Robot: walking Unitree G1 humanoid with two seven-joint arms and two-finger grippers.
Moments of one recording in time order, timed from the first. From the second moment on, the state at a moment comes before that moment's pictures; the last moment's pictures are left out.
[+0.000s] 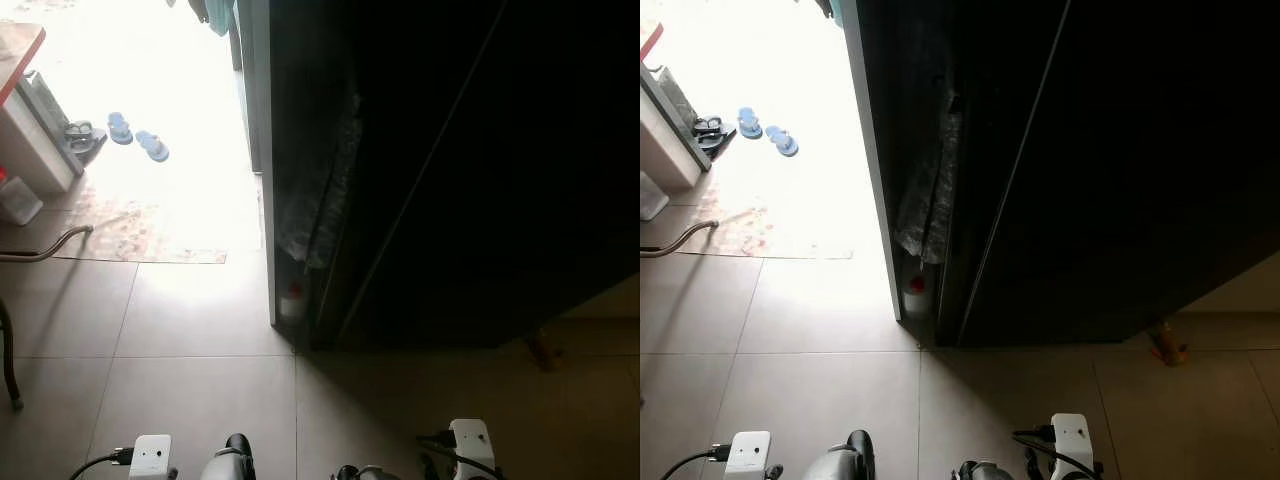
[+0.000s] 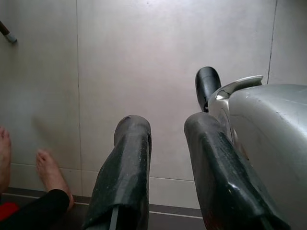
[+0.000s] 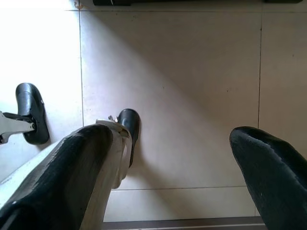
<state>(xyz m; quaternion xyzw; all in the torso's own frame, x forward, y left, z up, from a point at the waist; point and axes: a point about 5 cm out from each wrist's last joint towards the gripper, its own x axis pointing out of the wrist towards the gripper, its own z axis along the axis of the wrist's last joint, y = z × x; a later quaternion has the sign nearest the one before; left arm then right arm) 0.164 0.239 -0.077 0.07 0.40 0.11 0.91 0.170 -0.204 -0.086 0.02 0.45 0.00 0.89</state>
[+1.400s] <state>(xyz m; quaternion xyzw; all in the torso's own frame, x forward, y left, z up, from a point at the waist) 0.174 0.244 -0.071 0.10 0.40 0.08 0.91 0.169 -0.199 -0.087 0.06 0.45 -0.03 0.89</state>
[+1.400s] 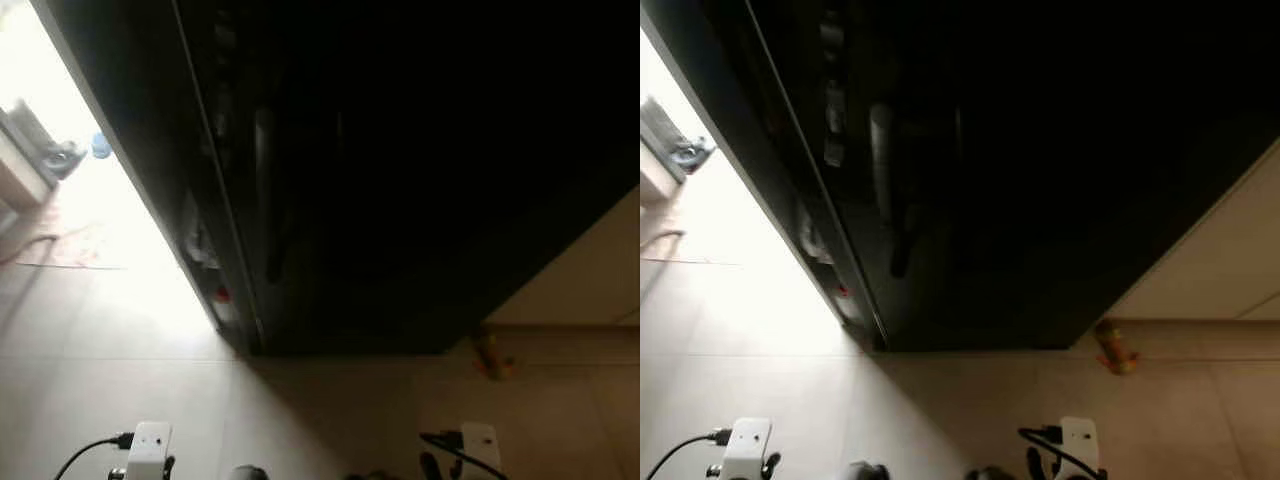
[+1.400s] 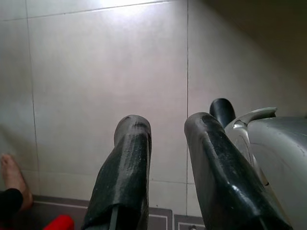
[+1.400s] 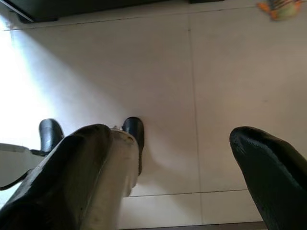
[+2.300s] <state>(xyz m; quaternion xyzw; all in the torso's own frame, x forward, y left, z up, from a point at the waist) 0.173 0.245 -0.072 0.09 0.40 0.09 0.91 0.174 -0.196 -0.085 0.06 0.45 -0.01 0.89</state>
